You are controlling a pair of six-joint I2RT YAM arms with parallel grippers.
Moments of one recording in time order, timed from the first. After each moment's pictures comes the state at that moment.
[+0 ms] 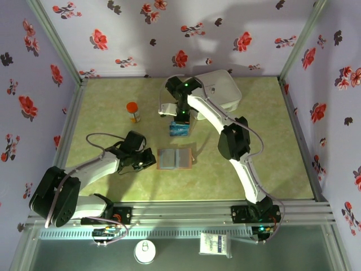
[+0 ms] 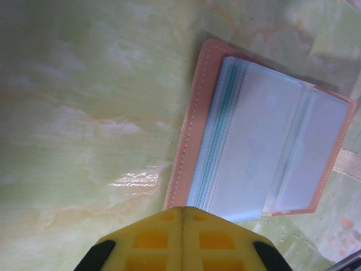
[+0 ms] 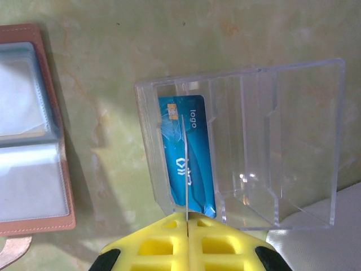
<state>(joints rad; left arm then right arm) -0.56 1.30 0.58 -0.34 0.29 -0.90 0.67 2.37 2.36 -1.38 -0.09 -0.85</state>
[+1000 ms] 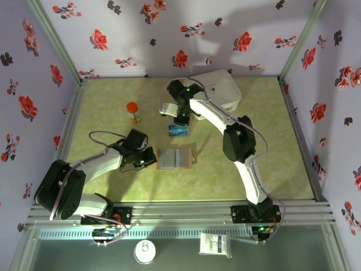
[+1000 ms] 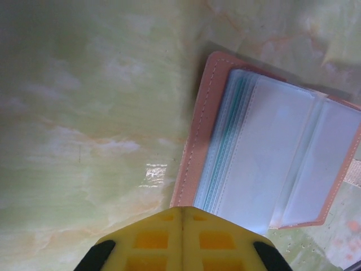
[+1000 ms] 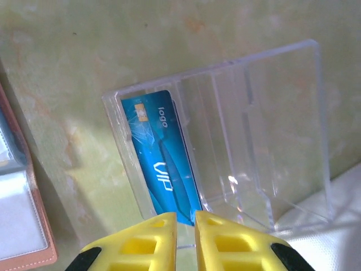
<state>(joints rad) -0.55 1.37 0.62 -0.34 0.29 -0.89 0.67 2.25 2.10 -1.14 -0.05 -0.70</state>
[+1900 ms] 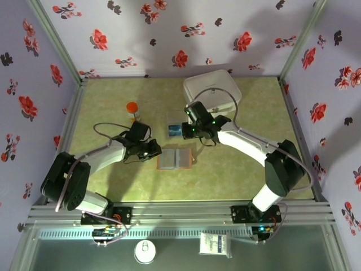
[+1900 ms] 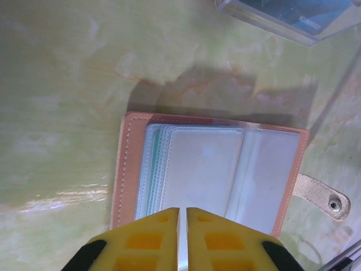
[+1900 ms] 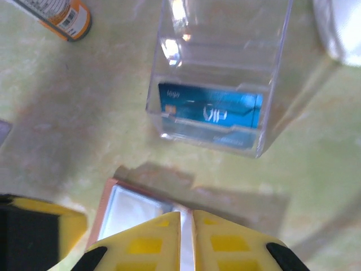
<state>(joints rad) -0.54 1.47 0.75 -0.31 0.34 -0.83 0.75 1.60 1.19 -0.48 -0.04 0.54</state>
